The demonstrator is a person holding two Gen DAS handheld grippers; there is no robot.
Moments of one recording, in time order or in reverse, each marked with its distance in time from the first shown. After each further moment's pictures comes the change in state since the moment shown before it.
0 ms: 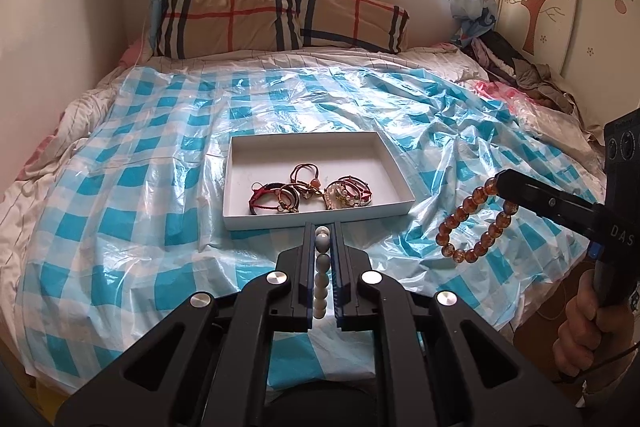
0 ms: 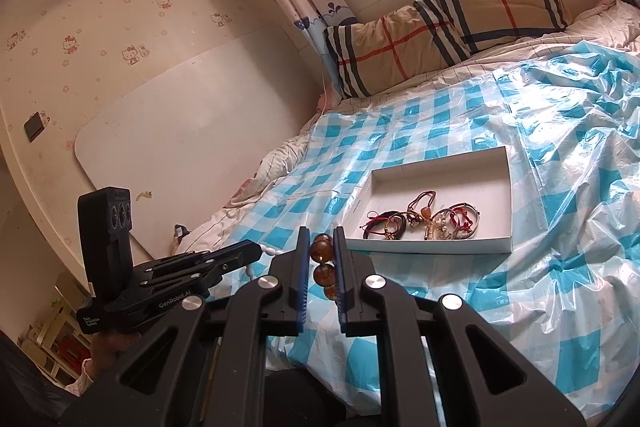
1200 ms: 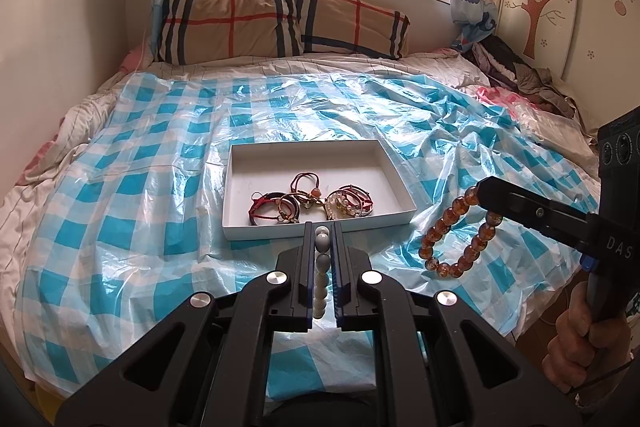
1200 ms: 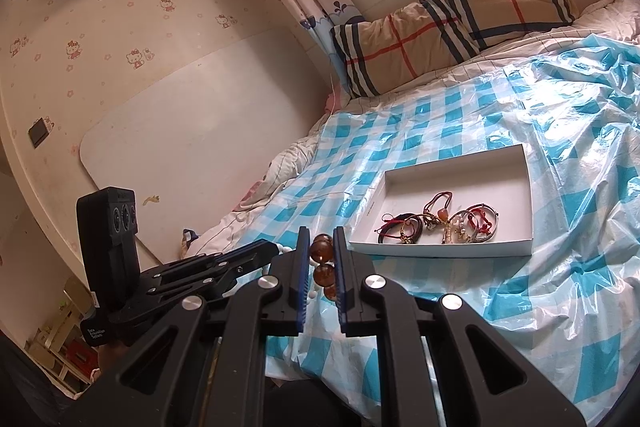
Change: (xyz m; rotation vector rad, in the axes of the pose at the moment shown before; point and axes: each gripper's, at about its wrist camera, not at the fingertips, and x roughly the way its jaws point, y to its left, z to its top) left arm 0.004 -0.002 0.008 0.006 -0.019 0.004; right arm 0.014 0.006 0.003 0.003 -0.004 0.025
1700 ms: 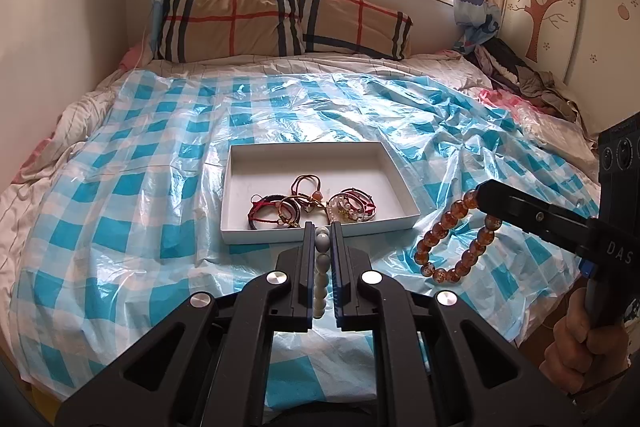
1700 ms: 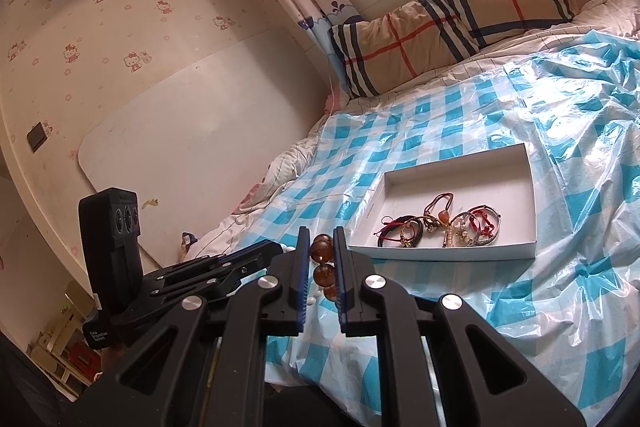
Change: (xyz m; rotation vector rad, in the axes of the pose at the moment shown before) left arm 0.004 0.001 0.001 -0.004 0.001 -0.002; right arm 0.002 -0.002 0.001 0.003 0.001 0.001
